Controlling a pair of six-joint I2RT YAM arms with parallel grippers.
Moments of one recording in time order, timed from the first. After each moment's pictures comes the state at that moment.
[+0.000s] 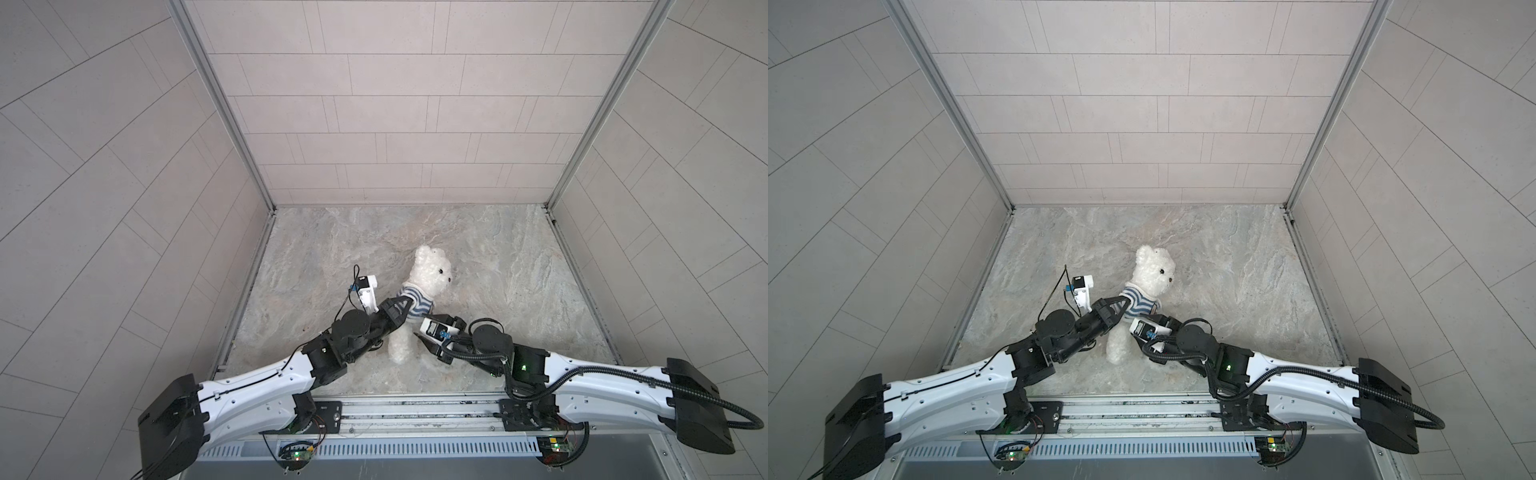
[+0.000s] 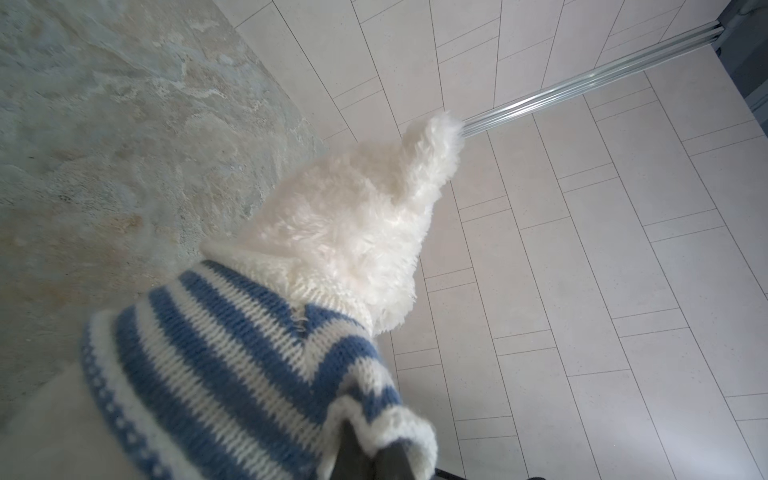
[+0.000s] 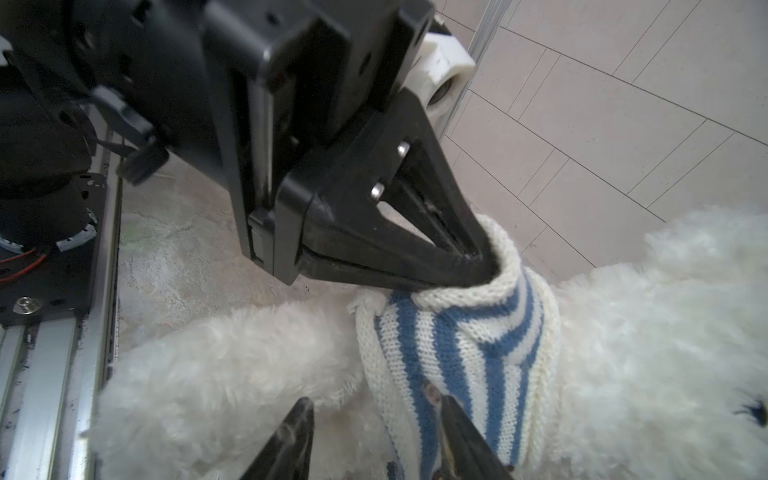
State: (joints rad) left arm -1.00 0.95 0.42 0.43 -0.20 -1.24; right arm 1.16 0.97 0.43 0.29 0.24 -0.31
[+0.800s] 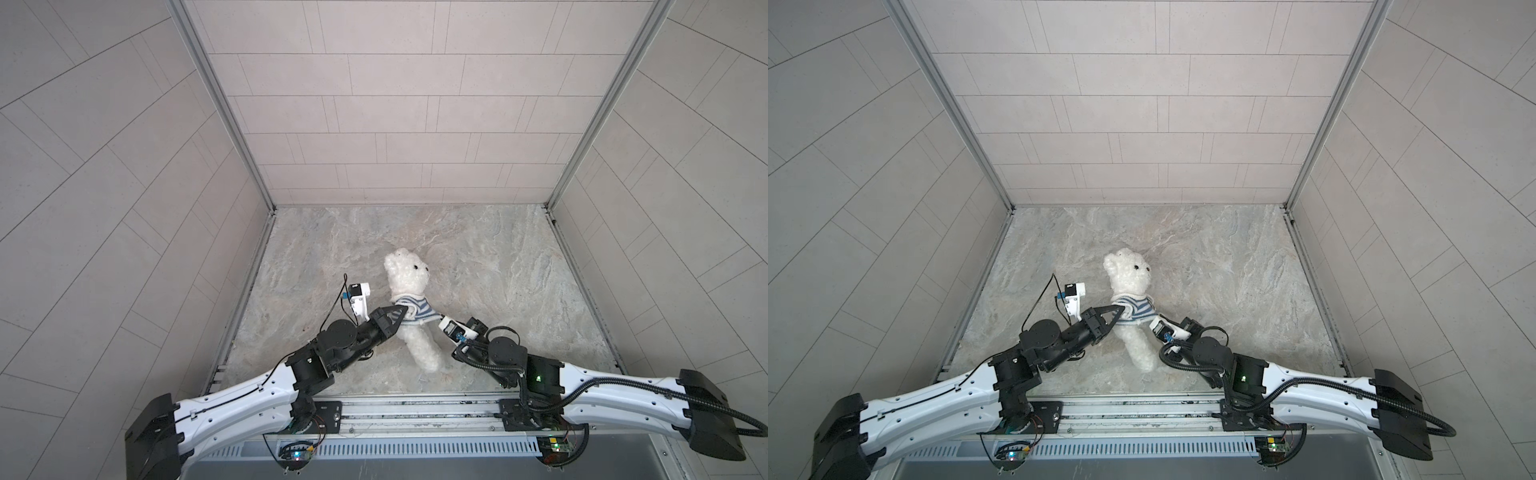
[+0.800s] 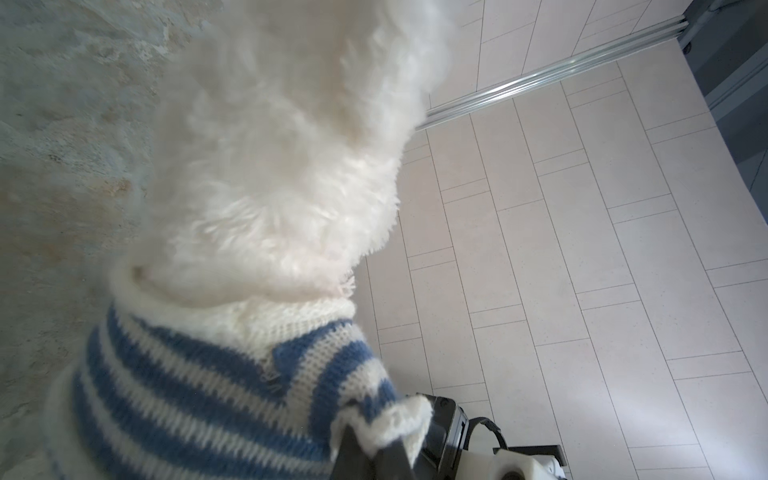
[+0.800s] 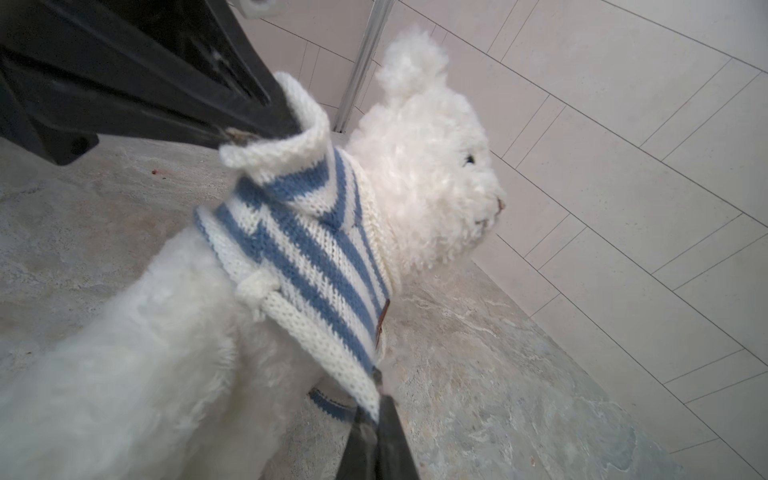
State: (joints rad) left arm -1.00 0.77 0.35 0.32 -0.13 -1.26; right arm 1.18 0.75 0.28 0.26 0.54 -0.33
